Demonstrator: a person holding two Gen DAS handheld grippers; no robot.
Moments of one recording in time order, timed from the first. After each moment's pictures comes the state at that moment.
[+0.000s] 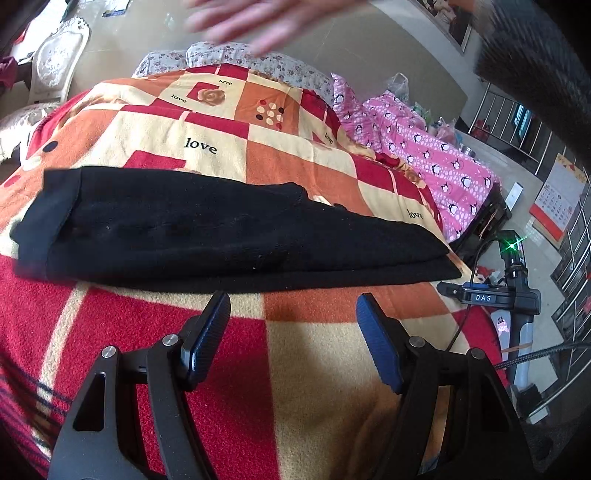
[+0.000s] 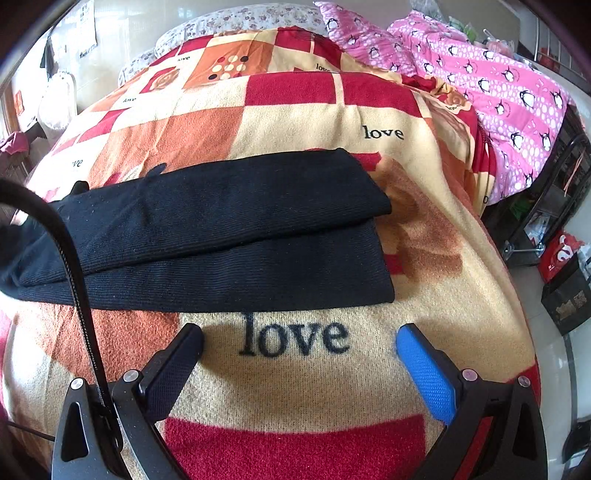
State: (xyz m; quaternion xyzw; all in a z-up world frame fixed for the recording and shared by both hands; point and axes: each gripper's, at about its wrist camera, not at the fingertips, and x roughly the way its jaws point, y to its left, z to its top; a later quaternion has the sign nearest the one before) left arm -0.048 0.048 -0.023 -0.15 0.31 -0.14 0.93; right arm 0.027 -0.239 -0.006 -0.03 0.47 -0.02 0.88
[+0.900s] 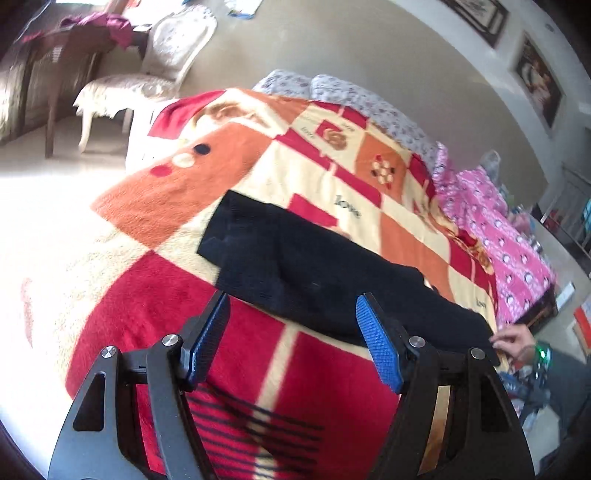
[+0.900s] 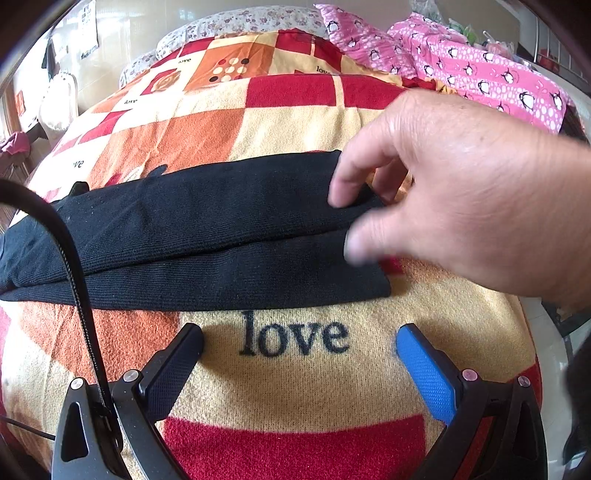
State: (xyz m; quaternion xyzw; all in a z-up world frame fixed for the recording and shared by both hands) left arm -0.077 0.181 -0.003 -0.27 0.29 0.04 0.92; right arm 0.026 -0.237 -0.005 -0.03 0.47 -0.02 0.88
